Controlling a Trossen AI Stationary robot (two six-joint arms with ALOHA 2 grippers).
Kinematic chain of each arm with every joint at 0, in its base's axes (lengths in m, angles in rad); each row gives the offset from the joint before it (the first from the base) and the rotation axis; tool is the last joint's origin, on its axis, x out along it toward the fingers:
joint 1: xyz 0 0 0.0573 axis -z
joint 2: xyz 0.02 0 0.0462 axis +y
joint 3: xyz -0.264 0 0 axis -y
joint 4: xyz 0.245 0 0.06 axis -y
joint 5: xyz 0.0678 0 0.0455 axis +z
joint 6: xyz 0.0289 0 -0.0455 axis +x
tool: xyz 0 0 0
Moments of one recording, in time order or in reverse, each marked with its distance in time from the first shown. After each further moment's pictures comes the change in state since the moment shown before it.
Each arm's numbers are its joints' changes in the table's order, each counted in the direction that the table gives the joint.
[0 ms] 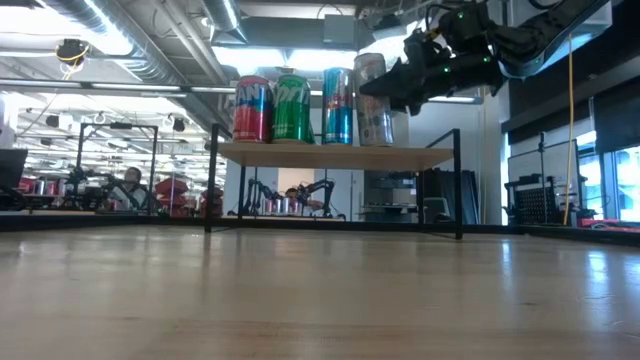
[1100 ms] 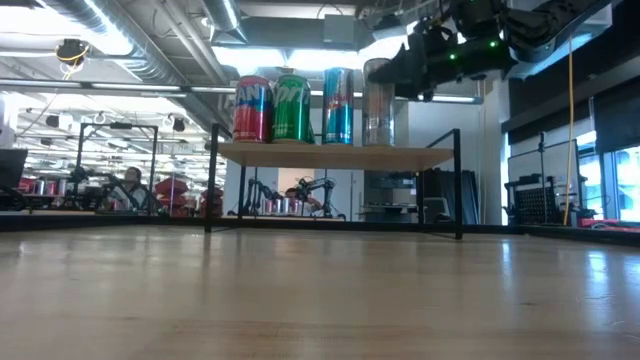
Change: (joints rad) left arm 0.000 0.000 0.000 0.000 -0.008 0.000; right arm -0.001 -0.095 0.014 -0.058 -0.144 -0.020
